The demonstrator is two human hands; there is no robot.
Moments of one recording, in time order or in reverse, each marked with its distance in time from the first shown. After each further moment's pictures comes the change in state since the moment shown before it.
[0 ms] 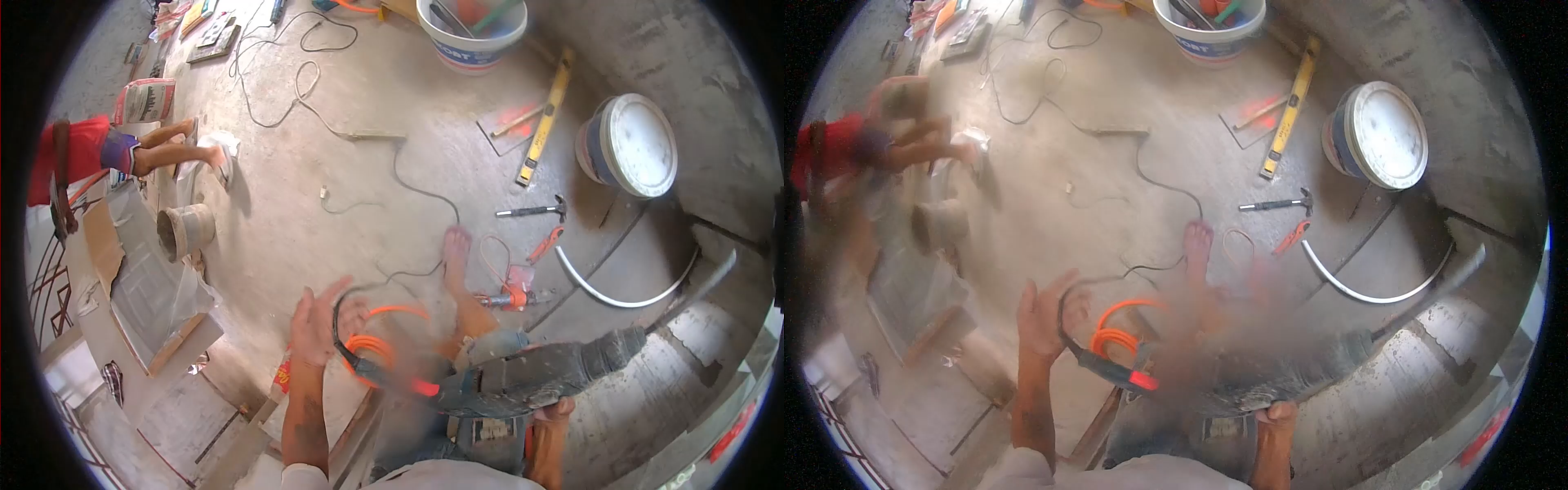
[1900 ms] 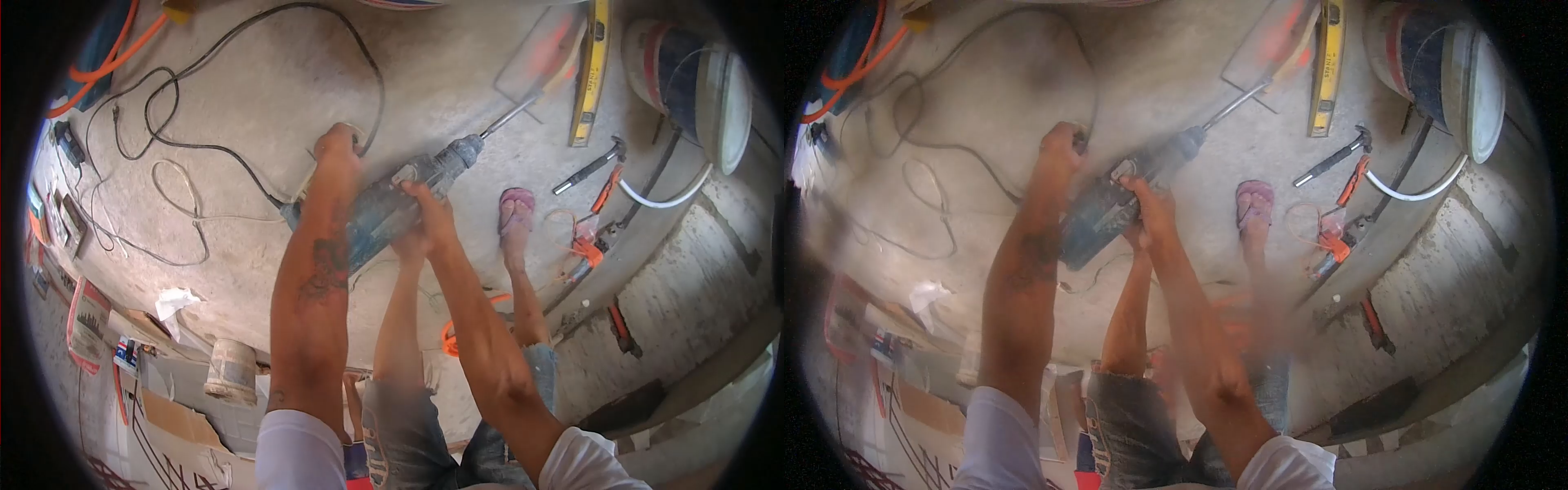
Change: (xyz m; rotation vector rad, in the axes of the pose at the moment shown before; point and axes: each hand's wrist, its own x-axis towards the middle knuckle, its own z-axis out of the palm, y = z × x) left_hand 0.776 0.145 -0.147 1.106 0.279 -0.173; right_hand 0.632 0.225 0.427 0.359 0.432 0.197
